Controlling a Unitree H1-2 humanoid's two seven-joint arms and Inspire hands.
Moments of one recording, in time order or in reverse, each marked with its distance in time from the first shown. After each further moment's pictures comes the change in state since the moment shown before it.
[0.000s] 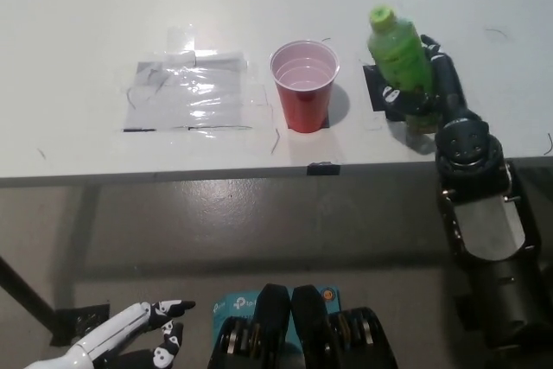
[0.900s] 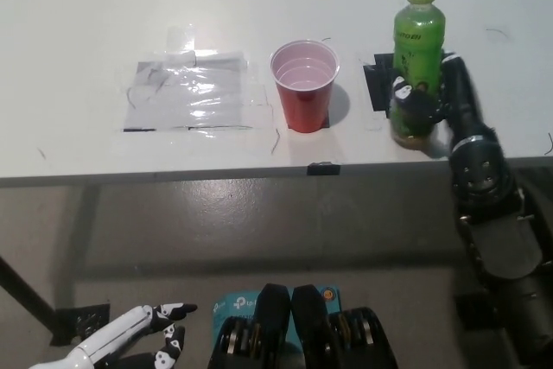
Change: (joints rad) left_arm 0.005 0.000 -0.001 -0.012 0.012 0.001 -0.015; right_arm 0.053 -0.147 0.188 0.033 -0.052 -0.255 -0.086
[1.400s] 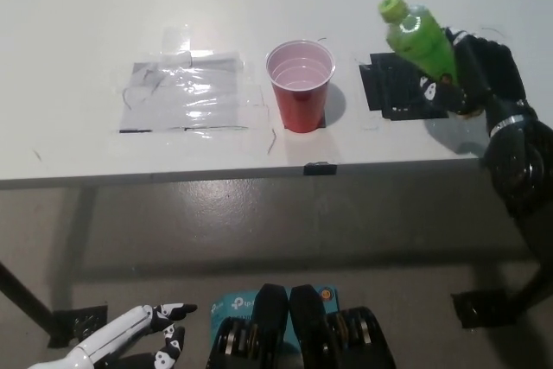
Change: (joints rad) left_arm -0.001 0.001 0.001 0.000 0.002 0.002 -0.004; right_arm -0.071 -0.216 0.314 0.014 -0.249 -0.098 0.002
